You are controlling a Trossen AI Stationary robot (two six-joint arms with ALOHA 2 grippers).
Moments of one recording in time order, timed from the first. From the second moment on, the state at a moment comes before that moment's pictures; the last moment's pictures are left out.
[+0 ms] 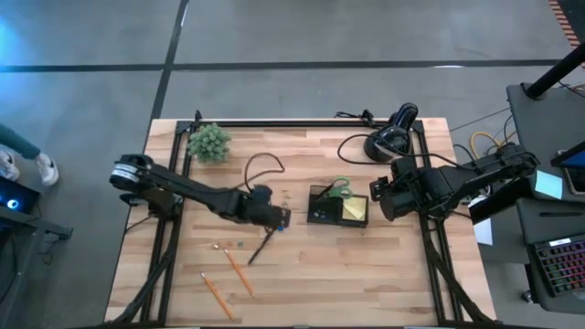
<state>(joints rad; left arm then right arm) -0.23 1.62 1.11 -0.59 -0.34 -1.49 0.33 1.15 1.07 -1.43 0.68 1.61</state>
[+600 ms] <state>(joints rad) -0.25 1.84 1.19 -0.59 -0.27 -1.59 0.34 1.15 1.06 -1.43 0.65 1.53</state>
